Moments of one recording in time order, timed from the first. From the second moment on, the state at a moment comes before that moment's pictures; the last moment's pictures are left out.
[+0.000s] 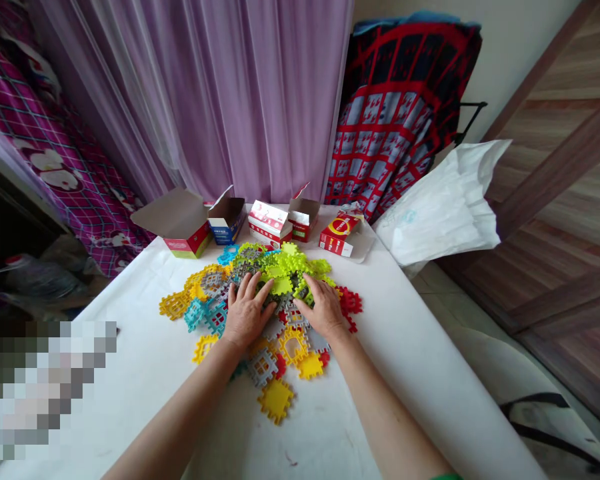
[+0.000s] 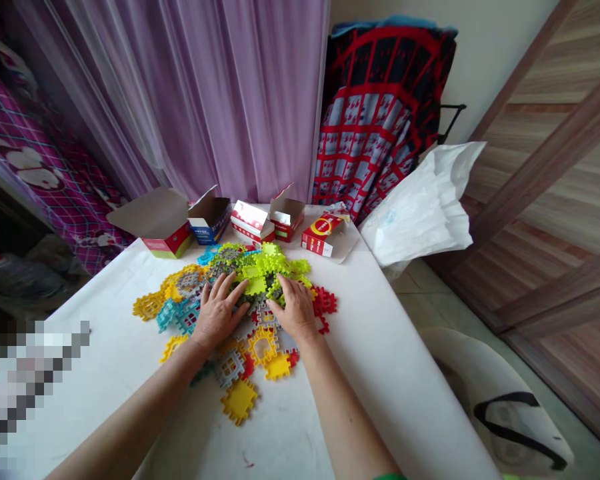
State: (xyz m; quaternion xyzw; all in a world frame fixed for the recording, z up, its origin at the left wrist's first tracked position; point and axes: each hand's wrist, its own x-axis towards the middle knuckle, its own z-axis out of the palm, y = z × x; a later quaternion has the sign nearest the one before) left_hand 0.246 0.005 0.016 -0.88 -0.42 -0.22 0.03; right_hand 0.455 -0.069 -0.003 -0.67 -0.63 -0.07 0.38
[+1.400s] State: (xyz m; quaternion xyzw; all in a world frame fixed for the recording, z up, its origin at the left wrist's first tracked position) left_hand 0.110 0.032 0.008 -0.74 -0.60 -0.30 -0.01; right_hand 0.460 -0.157 -0.020 -0.83 -0.45 -0.15 0.30
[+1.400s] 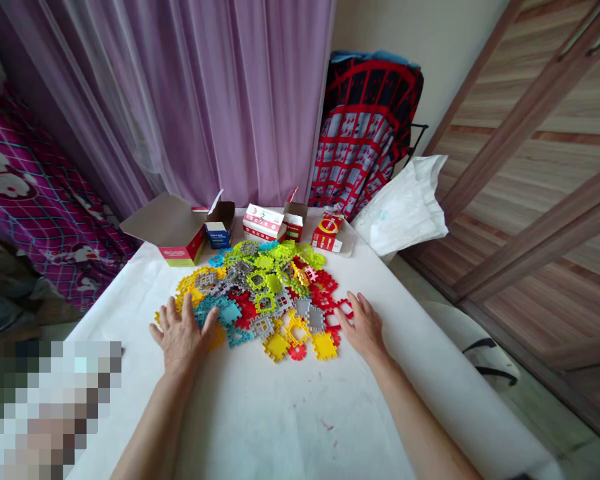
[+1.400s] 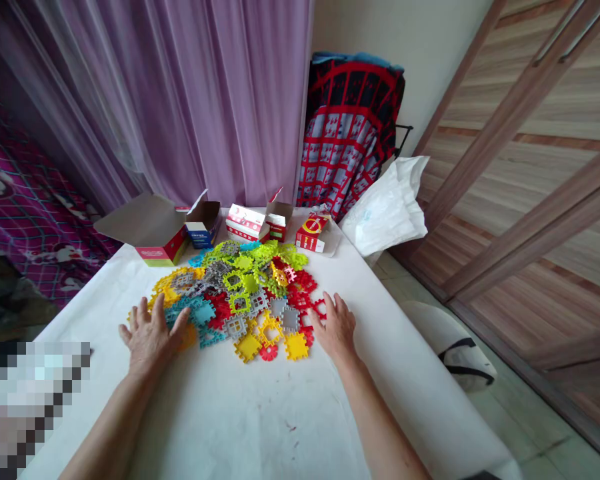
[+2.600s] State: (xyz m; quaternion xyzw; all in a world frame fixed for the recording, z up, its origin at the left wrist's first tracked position) left_hand 0.145 -0.001 -0.004 -0.77 -0.48 -0.37 -0.17; right_hand 0.403 -0.119 -0.003 -0.73 -0.60 -0.08 0.32
